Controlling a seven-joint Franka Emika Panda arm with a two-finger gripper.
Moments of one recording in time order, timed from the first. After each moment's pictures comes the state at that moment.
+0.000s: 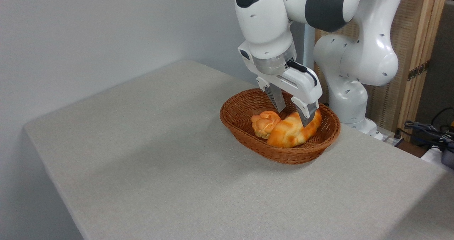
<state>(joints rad) -0.07 -0.52 0.16 -2.43 0.00 1.54 0.88</state>
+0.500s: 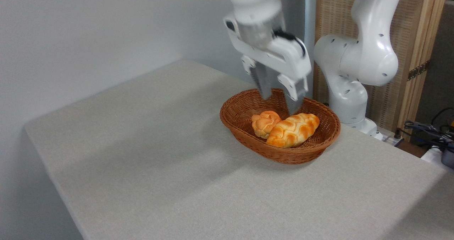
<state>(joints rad) -0.07 -0.46 0.13 -2.18 0.00 1.48 0.88</state>
